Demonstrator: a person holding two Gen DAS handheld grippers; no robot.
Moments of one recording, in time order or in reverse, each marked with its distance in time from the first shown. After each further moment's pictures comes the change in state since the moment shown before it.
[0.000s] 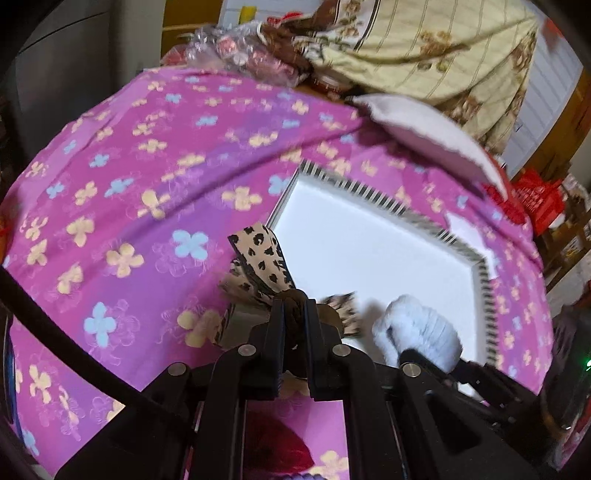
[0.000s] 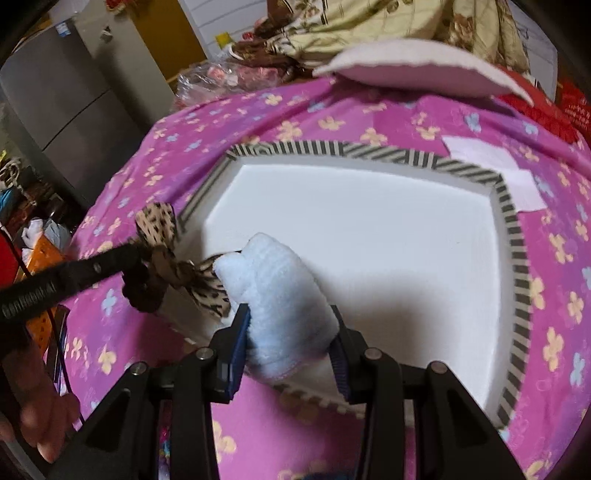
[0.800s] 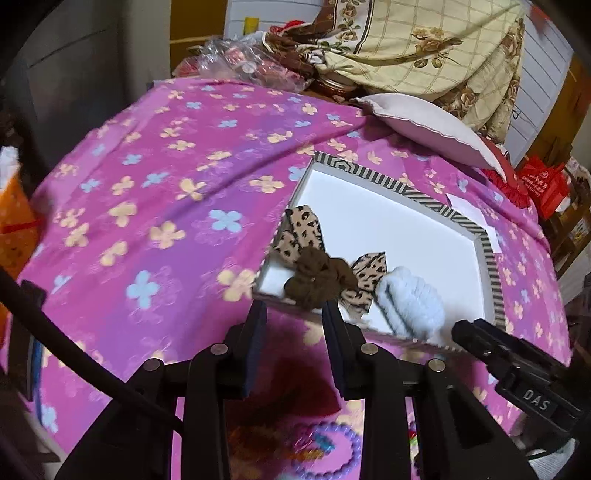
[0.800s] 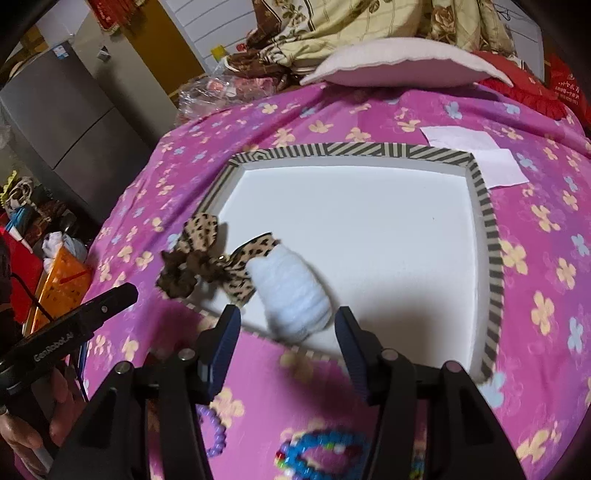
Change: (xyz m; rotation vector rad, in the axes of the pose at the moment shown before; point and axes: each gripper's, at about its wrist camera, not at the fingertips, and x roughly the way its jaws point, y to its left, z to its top) left arm -0.056 0.007 -0.041 0.049 -0.051 0.067; right arm -0.058 -0.012 -0.028 0.044 -0.058 0.057
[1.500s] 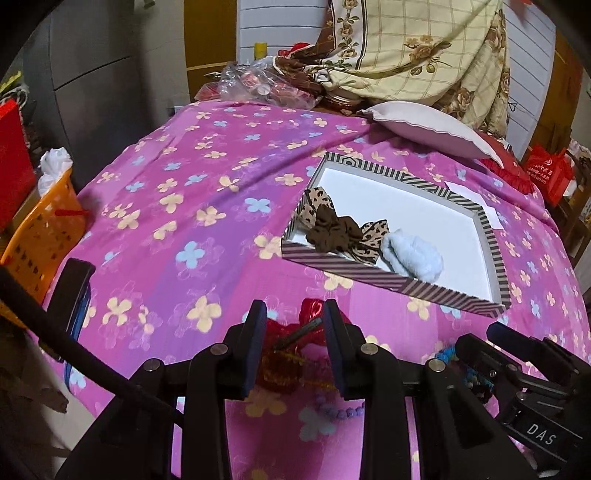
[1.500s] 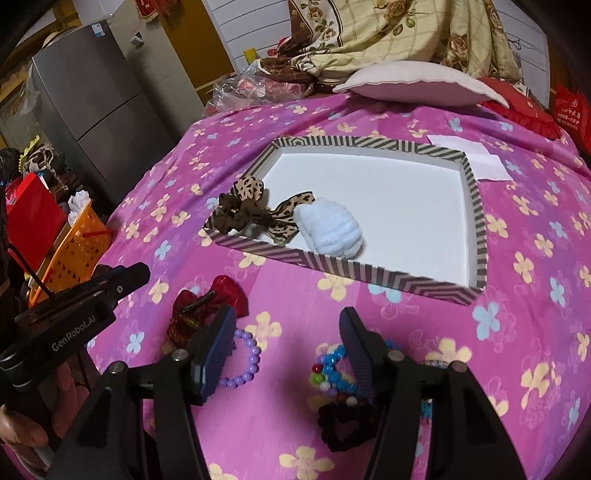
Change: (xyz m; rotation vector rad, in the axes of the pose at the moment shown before) left arm -0.055 -0.005 -0.065 0.040 -0.085 0.099; right arm -0.051 0.041 -0.070 -0.096 -0.032 -0.014
